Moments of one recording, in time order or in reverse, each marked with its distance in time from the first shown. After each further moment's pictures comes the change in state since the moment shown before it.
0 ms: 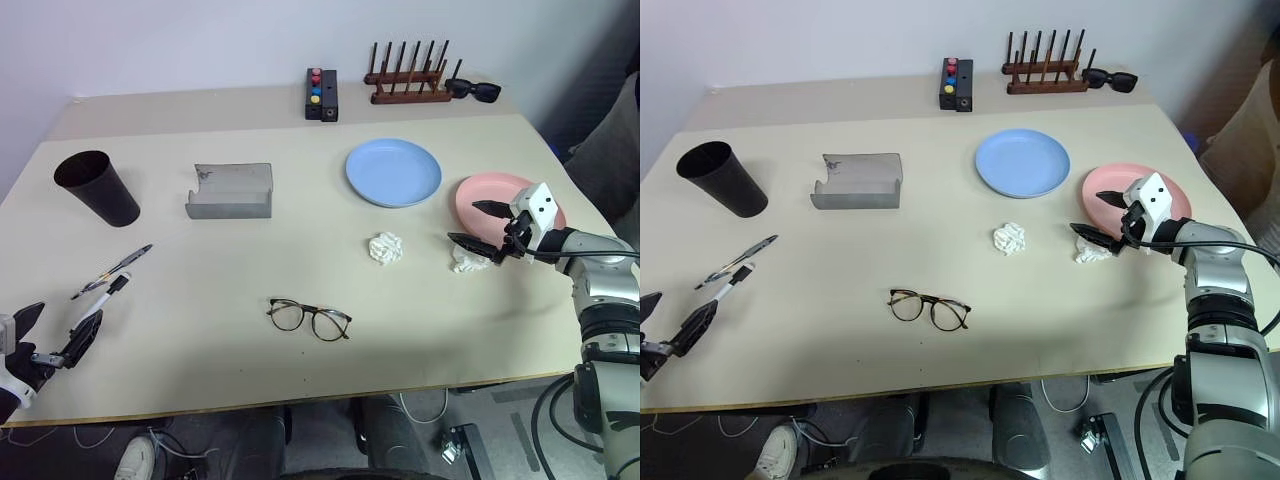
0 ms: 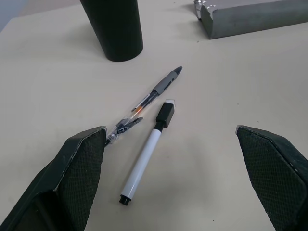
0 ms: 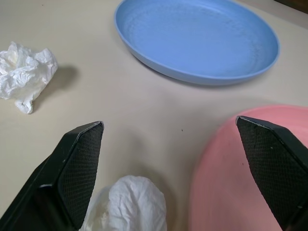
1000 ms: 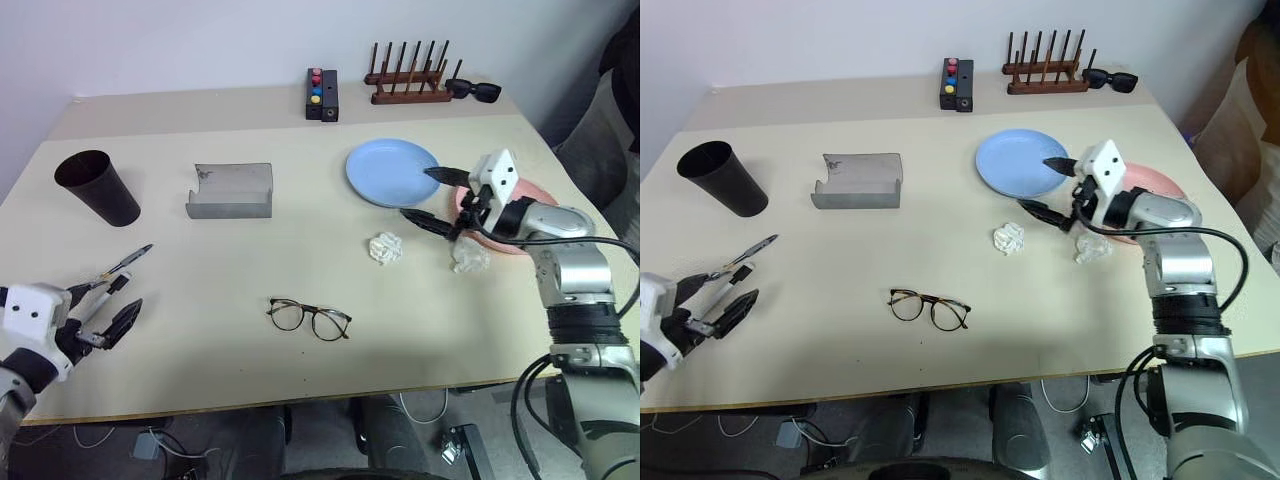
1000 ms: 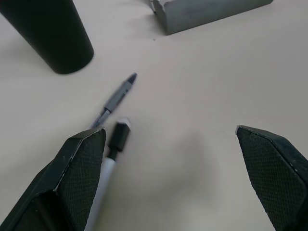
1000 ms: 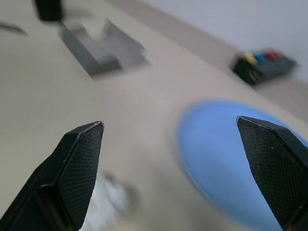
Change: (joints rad) left arm -0.137 0.116 -0.159 -0.052 0.090 0.118 0.037; right arm 0.071 0.169 0.072 -0.685 0.094 0.348 -0.125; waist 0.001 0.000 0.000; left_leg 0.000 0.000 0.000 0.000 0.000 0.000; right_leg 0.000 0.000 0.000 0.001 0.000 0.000
